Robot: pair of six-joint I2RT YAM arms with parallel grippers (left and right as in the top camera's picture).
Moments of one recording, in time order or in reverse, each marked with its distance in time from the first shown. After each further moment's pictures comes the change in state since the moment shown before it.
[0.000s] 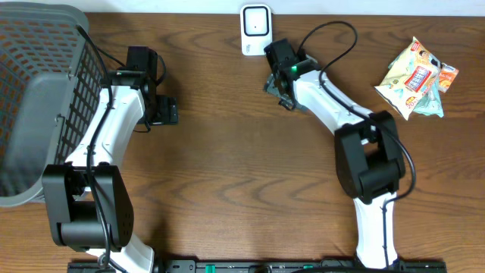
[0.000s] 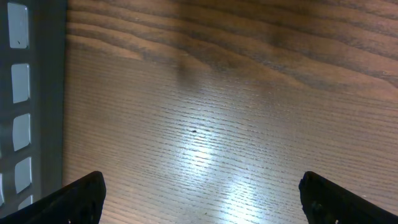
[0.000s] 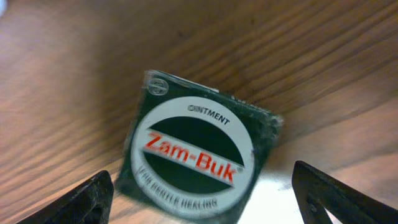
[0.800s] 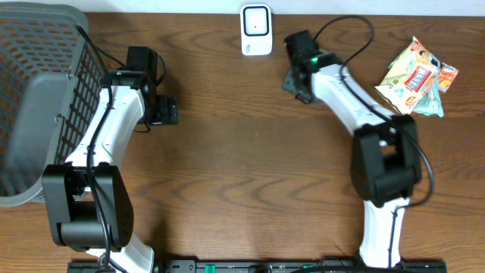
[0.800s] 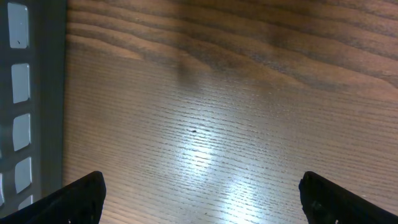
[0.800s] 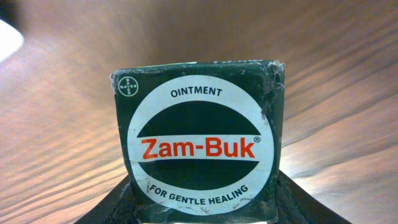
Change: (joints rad) left arm 0.000 0.000 0.000 0.000 0.000 0.000; right arm -0.097 -0.093 -0.006 -0.046 -0.061 -0.156
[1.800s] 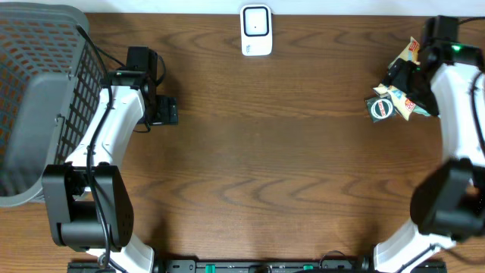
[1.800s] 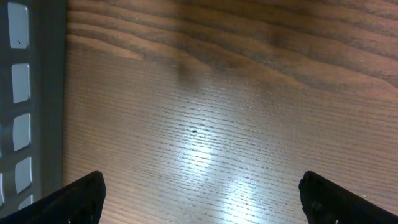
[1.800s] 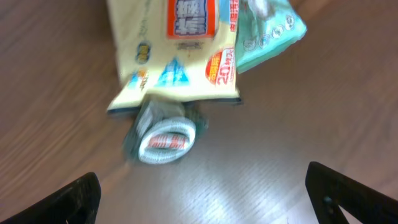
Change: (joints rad) left arm 0.000 0.000 0.000 -0.001 0.000 0.000; right arm -0.507 -0.280 -0.003 -0.365 -0.037 -0.272
